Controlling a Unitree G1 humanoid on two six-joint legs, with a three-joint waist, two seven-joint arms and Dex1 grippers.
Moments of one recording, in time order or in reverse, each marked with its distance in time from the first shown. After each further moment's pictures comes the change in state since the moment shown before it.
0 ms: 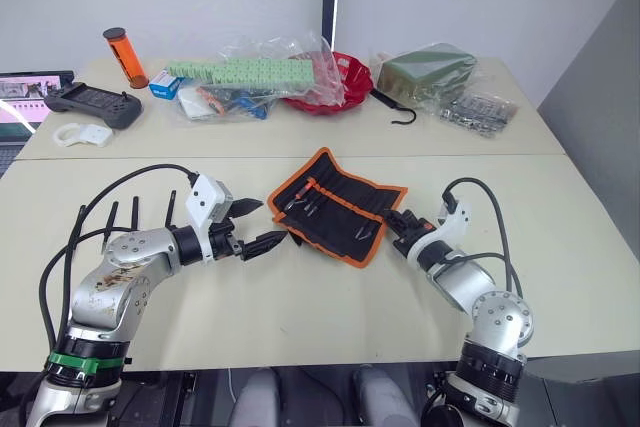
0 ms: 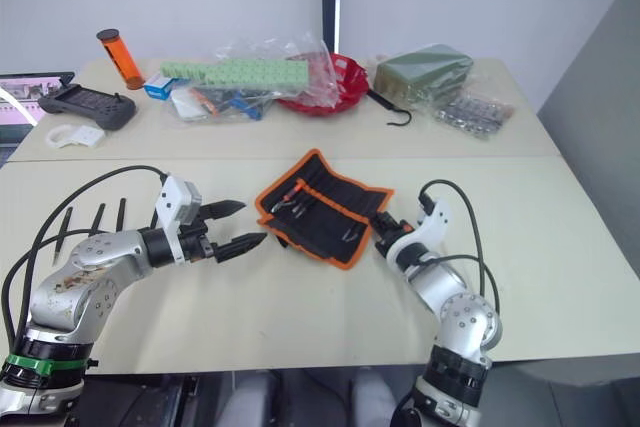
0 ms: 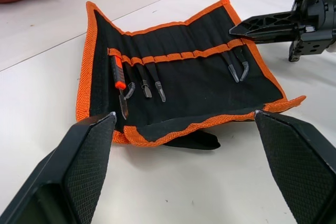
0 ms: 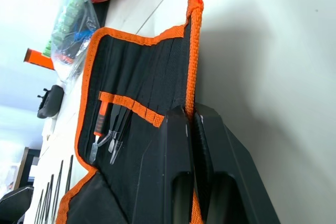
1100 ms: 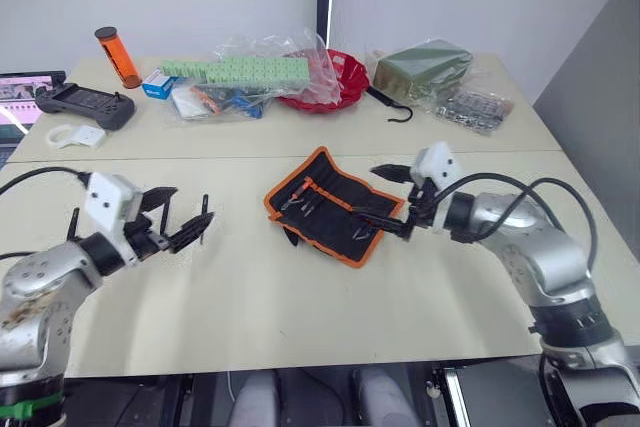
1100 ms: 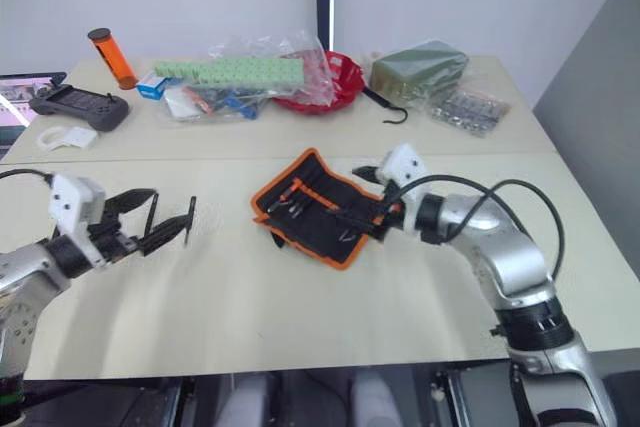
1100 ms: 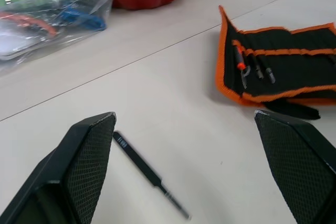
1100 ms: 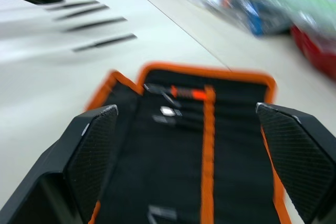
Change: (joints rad) left arm 0.325 0.065 0.433 -0.152 -0.011 -0.032 0.090; right arm -0.257 -0.746 0.649 0.102 -0.448 -0.623 1.015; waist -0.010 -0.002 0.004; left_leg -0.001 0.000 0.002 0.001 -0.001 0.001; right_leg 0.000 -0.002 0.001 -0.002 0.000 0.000
